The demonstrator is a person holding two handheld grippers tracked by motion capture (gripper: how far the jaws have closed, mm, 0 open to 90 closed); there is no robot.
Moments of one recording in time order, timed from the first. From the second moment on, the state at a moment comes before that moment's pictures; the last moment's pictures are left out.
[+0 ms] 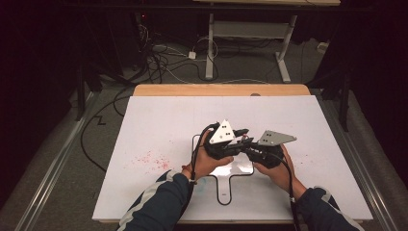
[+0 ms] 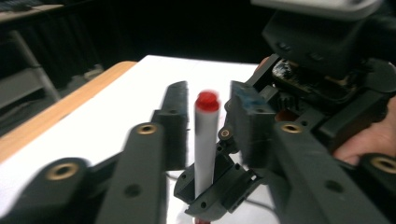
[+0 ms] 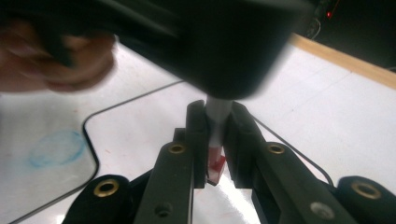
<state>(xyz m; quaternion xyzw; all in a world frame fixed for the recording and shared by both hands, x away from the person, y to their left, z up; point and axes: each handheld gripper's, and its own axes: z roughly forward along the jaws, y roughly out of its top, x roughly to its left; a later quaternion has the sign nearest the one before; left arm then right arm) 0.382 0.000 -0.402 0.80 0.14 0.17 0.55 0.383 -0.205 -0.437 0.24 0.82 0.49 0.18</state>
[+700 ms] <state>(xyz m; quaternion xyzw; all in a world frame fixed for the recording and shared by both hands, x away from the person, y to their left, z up) 0.292 0.160 -0.458 0.81 0.30 0.25 0.45 0.419 -0.210 -0.455 0.27 0.83 0.41 0.26</state>
